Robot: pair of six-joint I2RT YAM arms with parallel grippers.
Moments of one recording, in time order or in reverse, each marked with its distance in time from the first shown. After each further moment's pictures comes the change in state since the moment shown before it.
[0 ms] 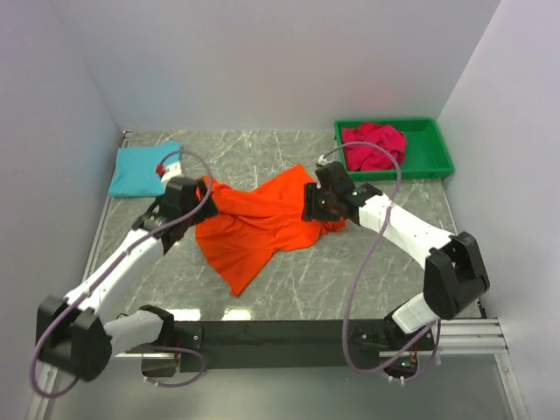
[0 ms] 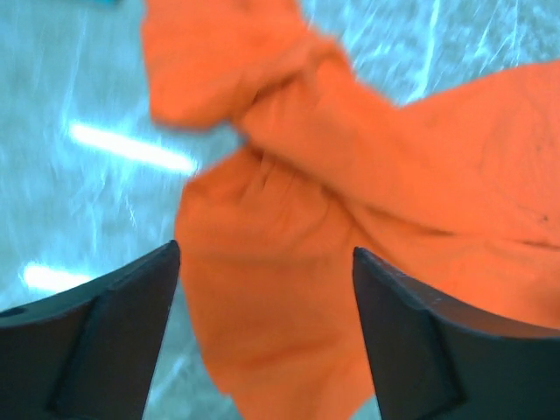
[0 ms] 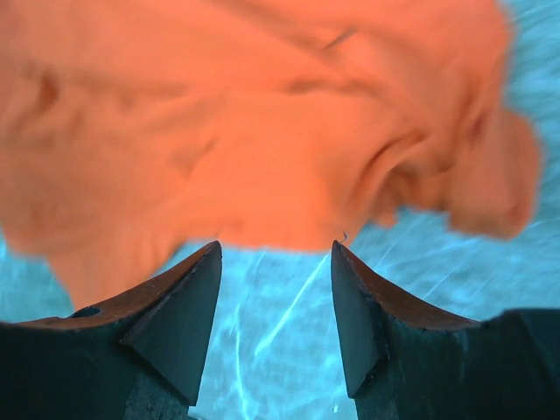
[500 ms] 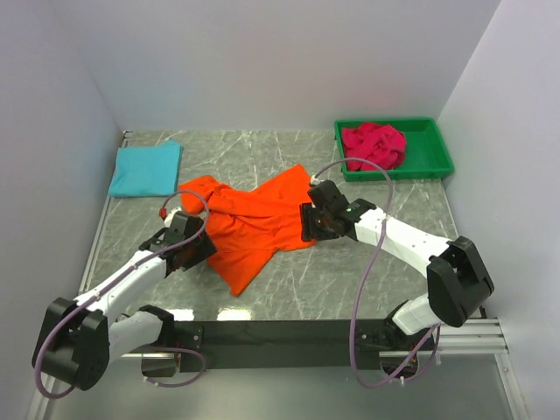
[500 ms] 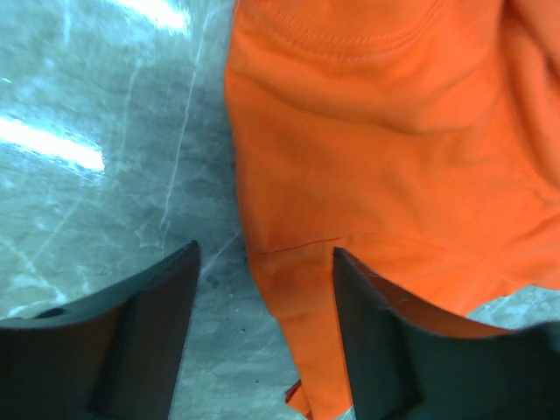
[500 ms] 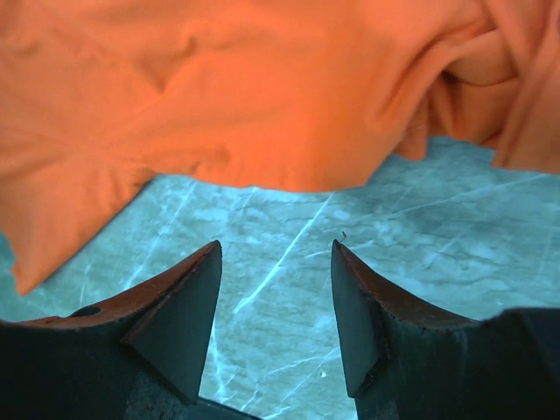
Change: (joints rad) left arm 0.000 -0.103 -0.341 -0.047 0.156 -0.231; right arm 0.108 -0.063 -0.141 -0.004 0.028 -0.013
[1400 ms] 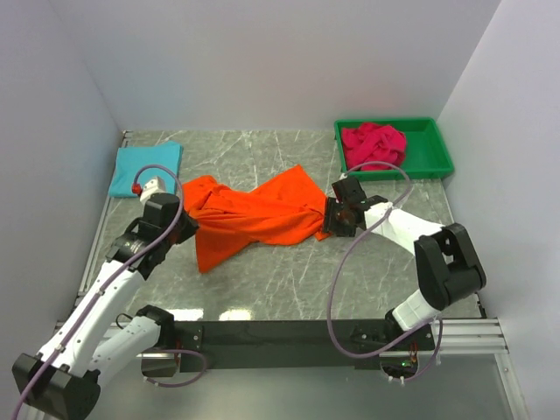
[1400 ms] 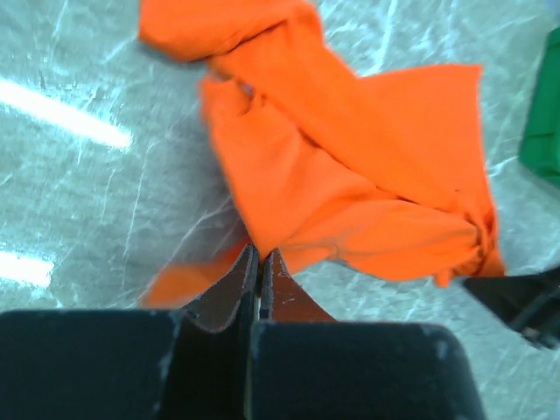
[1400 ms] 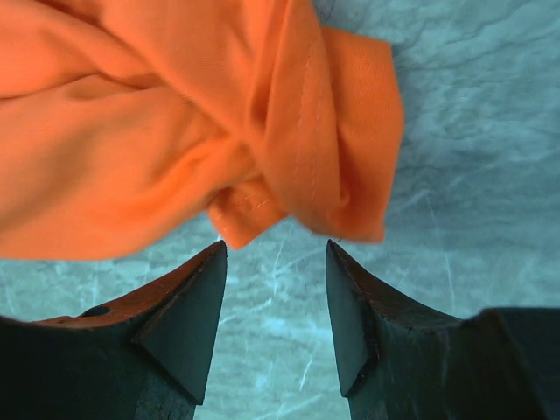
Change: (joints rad) left arm -0.002 -0.207 0.263 -0.176 -0.083 0.011; right arm -0.236 0.082 -0.079 0.104 -0.024 0.046
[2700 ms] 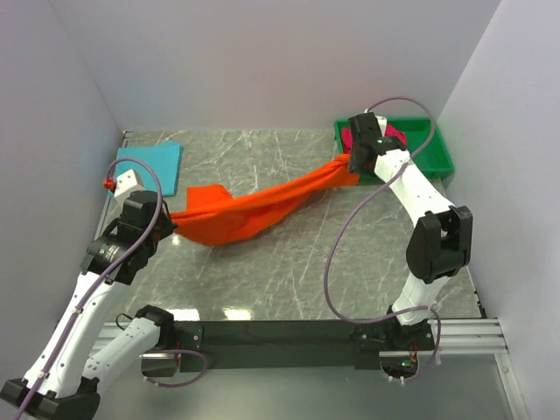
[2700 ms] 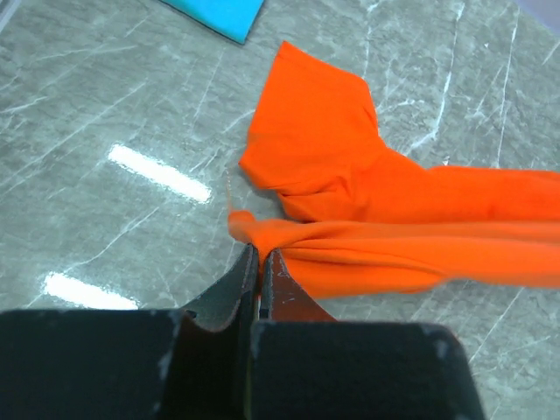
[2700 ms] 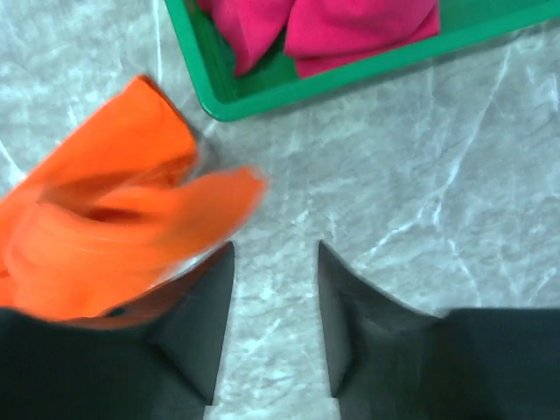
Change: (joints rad) left arm 0.017 -0.075 0.205 -0.251 -0.229 0.129; right arm -0.147 0.218 0.674 -0.354 0.350 -0.141
